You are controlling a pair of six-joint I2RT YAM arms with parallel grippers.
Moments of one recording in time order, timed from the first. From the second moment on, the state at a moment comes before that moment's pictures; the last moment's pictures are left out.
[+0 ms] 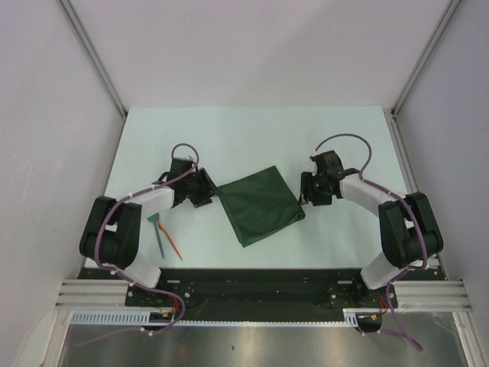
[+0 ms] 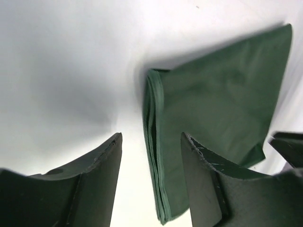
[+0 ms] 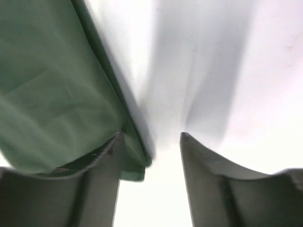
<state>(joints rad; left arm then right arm) -0.25 1.55 0.75 -0.09 0.27 -0.78 0.31 1.61 0.91 -0.36 -0.20 0.36</state>
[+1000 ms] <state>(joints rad) -0.25 1.78 0.97 -0.12 0.19 -0.74 1.04 1.88 1.28 -0.46 -0.03 0.41</state>
